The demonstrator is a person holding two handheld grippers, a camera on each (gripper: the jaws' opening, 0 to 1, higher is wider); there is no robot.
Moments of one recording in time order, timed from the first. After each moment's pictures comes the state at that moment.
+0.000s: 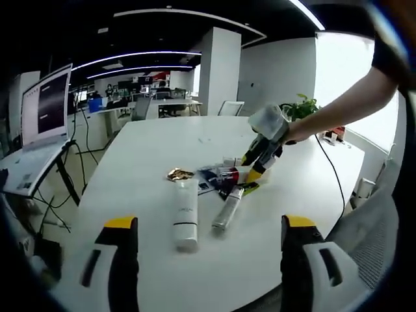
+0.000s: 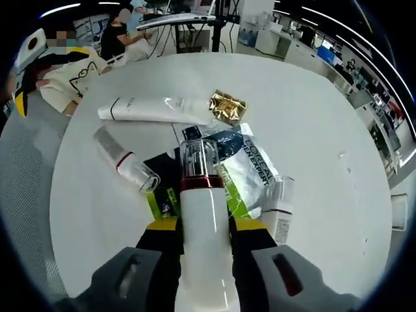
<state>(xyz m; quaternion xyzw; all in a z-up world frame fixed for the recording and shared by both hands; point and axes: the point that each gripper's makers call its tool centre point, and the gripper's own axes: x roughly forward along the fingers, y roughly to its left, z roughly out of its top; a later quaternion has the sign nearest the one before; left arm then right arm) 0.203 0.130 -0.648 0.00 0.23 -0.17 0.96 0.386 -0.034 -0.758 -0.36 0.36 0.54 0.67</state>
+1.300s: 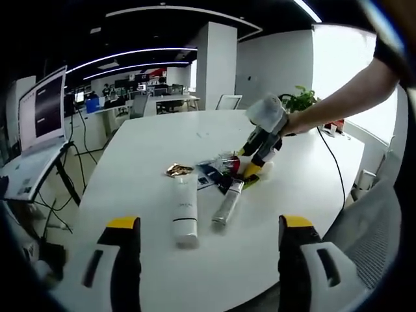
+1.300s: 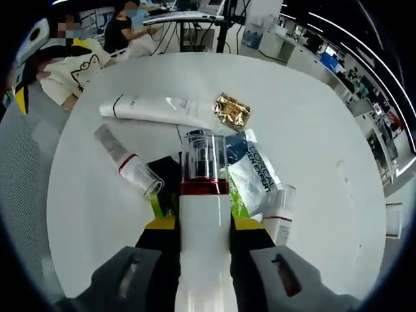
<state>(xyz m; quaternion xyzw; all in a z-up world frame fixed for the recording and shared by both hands) 0.202 0.131 -0.655 0.02 0.24 -0.17 0.95 0.379 -0.031 -0.743 -0.37 0.34 0.54 0.68</state>
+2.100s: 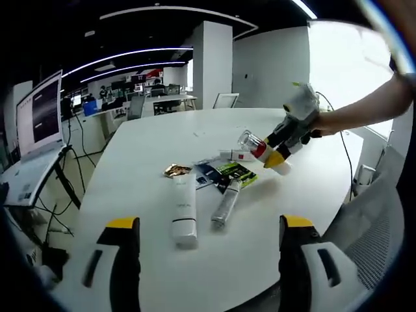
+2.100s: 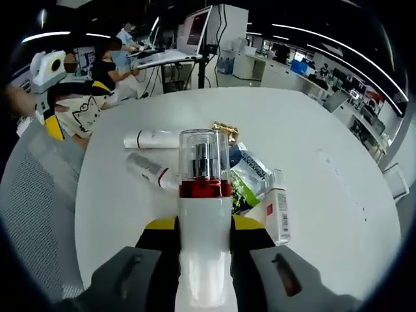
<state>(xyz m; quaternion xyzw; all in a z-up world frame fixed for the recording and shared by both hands) 0.203 0.127 -0.655 0.04 0.25 -0.18 0.95 0.333 -0.061 -0.704 -0.25 0.29 0.52 0.76</state>
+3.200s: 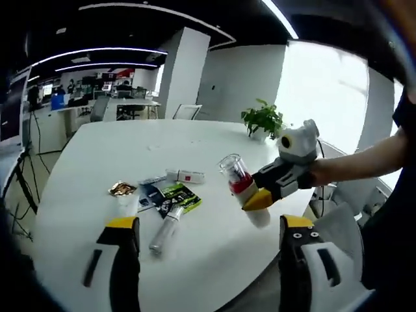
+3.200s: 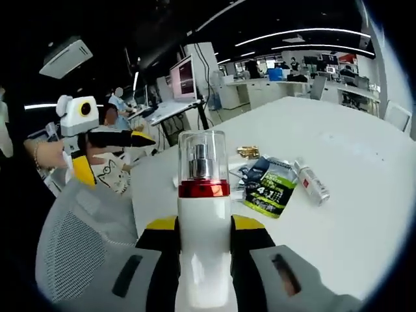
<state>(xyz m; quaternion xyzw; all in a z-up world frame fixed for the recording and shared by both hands) 0.202 0.028 -0.606 -0.07 0.23 -0.34 0.91 0.237 -0.061 -0.666 -0.04 0.27 0.53 0.80</state>
